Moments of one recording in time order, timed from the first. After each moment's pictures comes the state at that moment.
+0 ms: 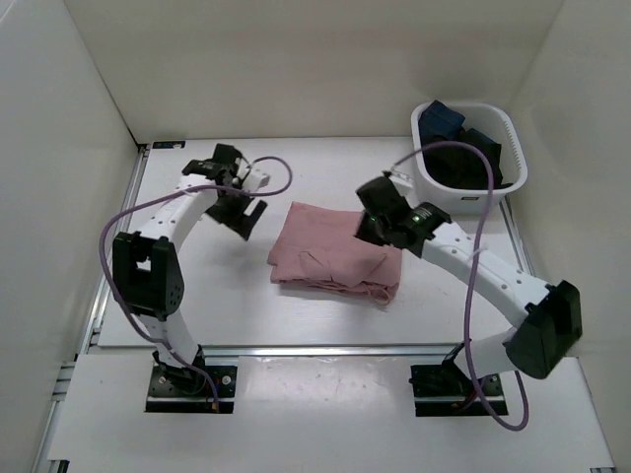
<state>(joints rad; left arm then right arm) -0.18 1.78 1.45 -0.99 0.02 0.36 0.81 1.47 1.36 -0.74 0.31 0.83</state>
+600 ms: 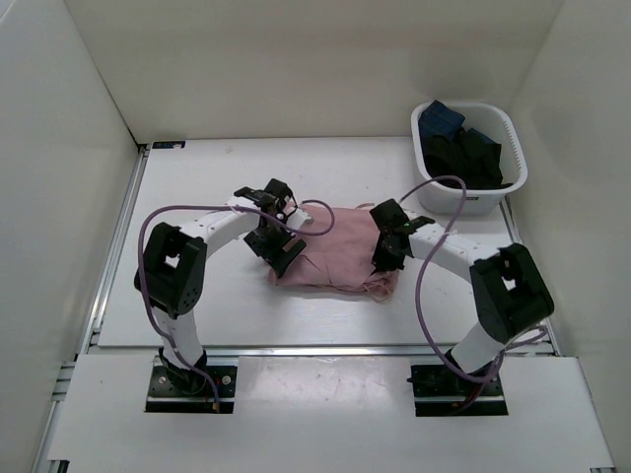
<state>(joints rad) -0.52 1.84 1.33 -0.89 0.12 0.31 0.54 1.58 0.94 -0.55 0.16 0.78</state>
